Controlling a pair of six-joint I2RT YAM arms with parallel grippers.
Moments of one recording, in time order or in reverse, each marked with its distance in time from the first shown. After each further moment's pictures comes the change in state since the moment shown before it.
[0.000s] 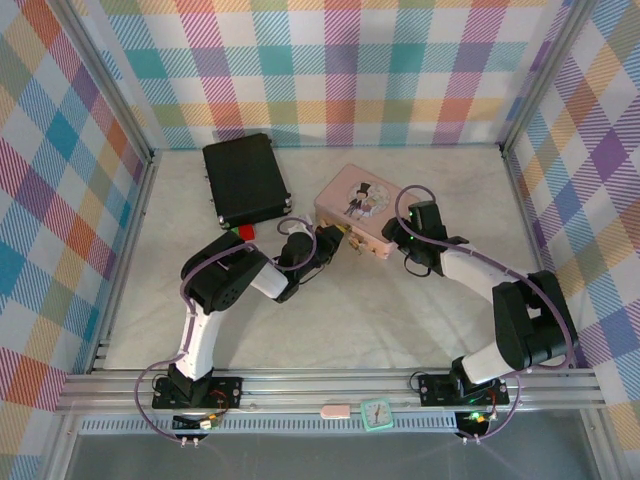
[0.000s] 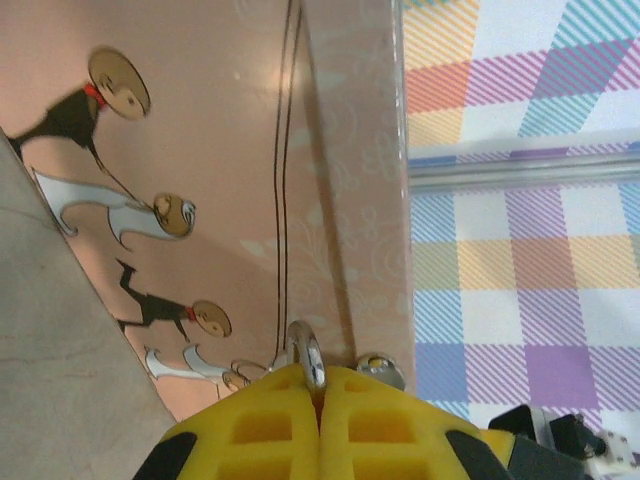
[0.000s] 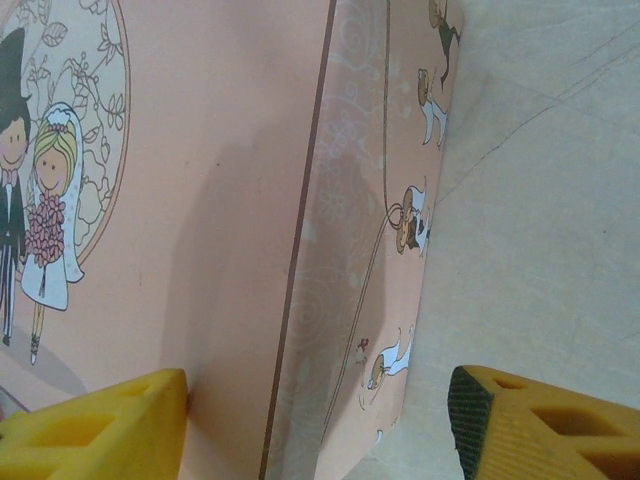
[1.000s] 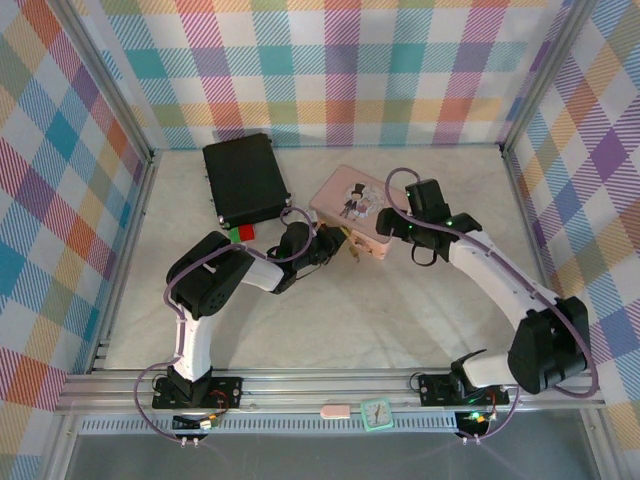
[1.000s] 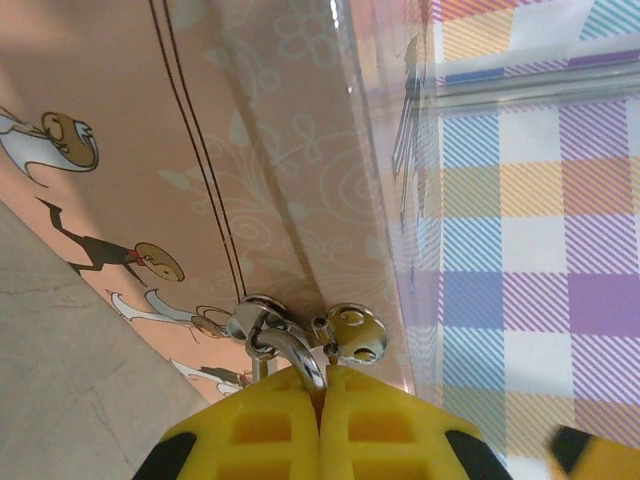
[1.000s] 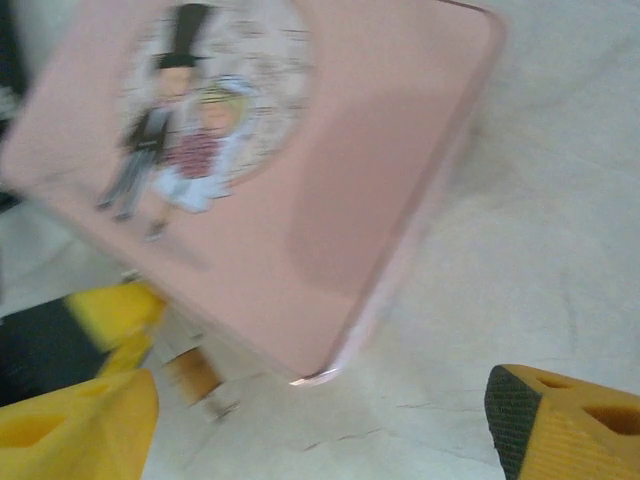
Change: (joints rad) left arm 0.019 -0.099 0.028 -0.243 0.192 0.090; right arm 0.068 -0.107 0.267 -0.443 0.065 -0.346
